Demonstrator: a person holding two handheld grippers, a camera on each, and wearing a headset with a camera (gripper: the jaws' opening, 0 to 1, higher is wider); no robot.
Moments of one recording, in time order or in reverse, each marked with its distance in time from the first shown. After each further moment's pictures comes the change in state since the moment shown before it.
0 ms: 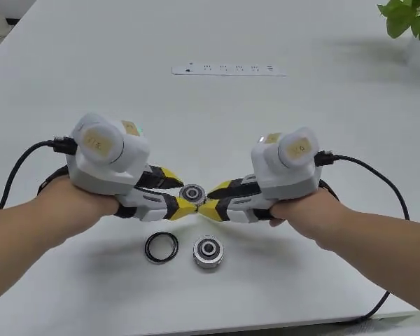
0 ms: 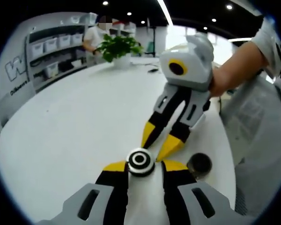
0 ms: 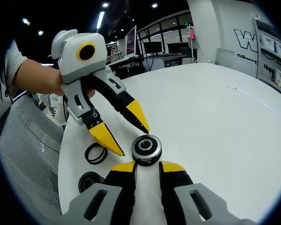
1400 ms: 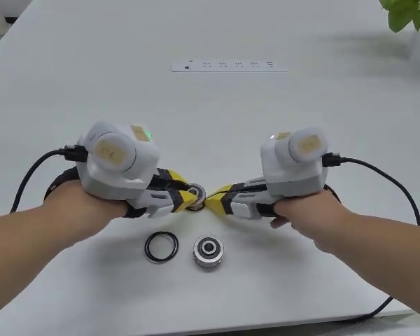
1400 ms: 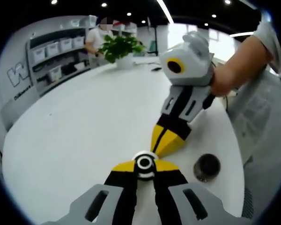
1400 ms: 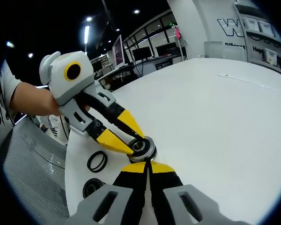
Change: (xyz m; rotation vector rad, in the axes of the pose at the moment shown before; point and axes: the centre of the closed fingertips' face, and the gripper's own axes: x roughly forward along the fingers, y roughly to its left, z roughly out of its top) left arm 0.009 0.006 0.001 0.041 0.002 0.062; right arm -0.003 -0.005 -0.003 0.220 -0.079 0.009
